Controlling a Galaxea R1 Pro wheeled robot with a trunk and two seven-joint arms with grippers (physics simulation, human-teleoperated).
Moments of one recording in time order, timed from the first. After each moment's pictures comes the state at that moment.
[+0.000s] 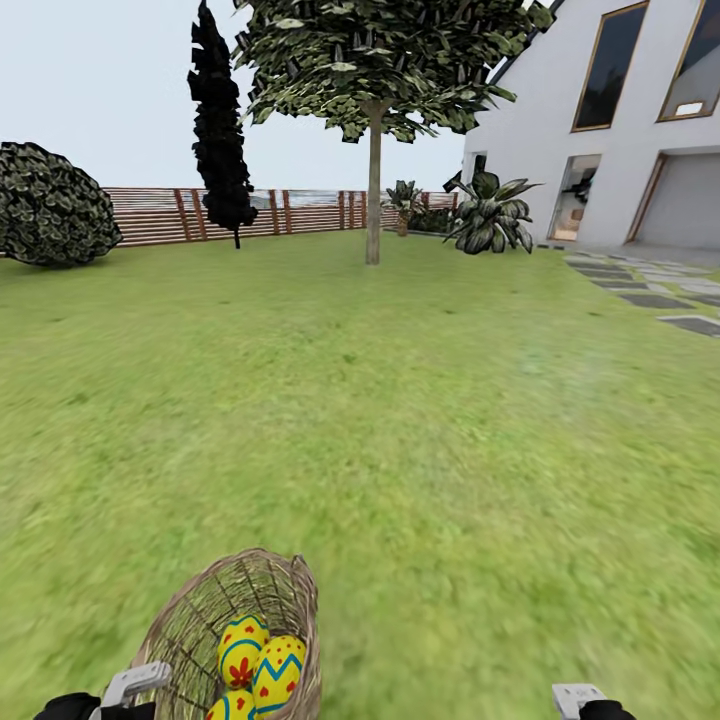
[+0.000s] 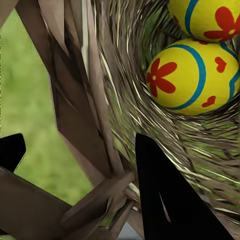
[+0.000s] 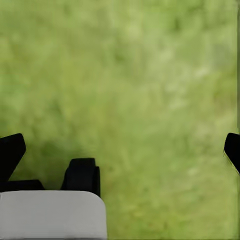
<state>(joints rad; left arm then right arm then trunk) -0.19 0.24 0.13 -0.83 0.18 0.71 -0.11 -0.24 -0.19 0.03 -0.71 -0.06 0.66 0.09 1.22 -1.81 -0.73</state>
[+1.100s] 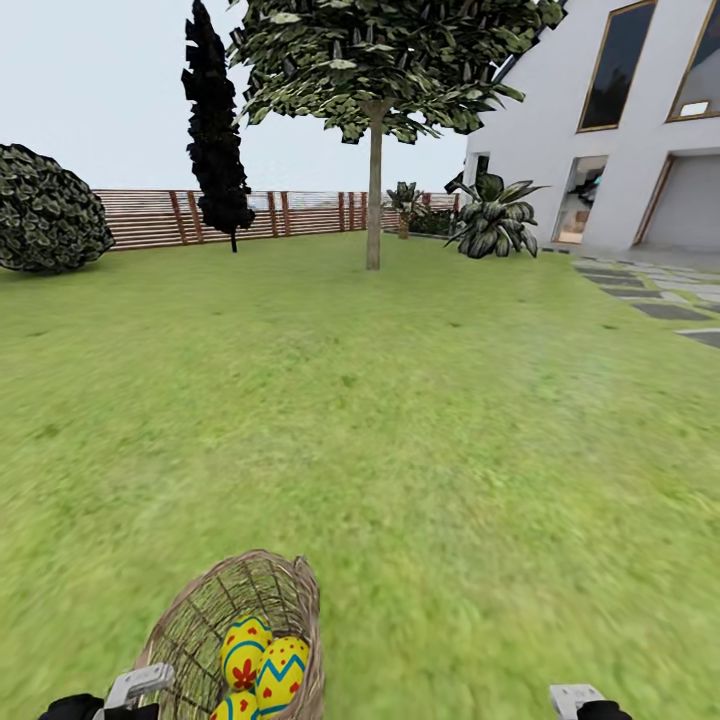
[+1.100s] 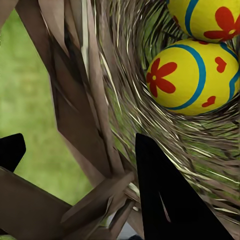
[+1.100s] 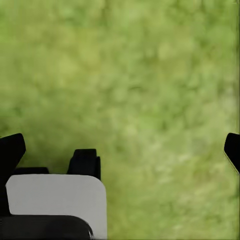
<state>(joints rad) -0.19 0.23 0.13 -0.83 0.18 0.71 -0.11 -0.24 -0.19 0.05 -0.70 -0.06 0.66 0.09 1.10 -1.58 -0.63</state>
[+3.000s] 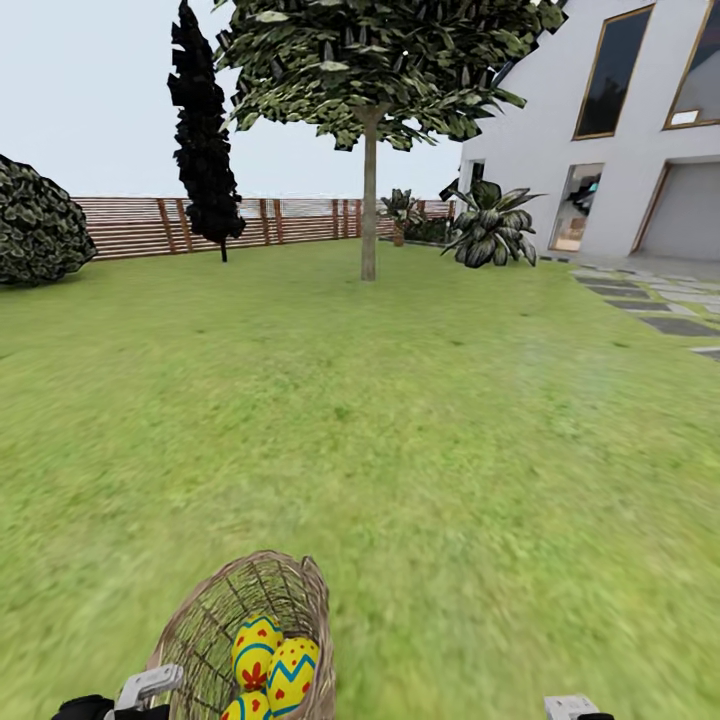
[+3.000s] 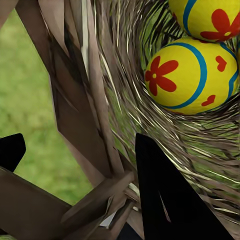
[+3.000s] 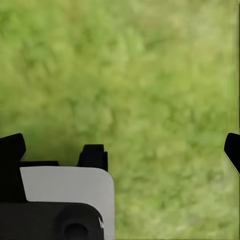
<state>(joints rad) -0.19 0.20 0.13 -0.83 0.18 0.71 -0.11 -0.24 -0.17 0.05 -0.65 -0.06 0.61 0.09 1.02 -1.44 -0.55</state>
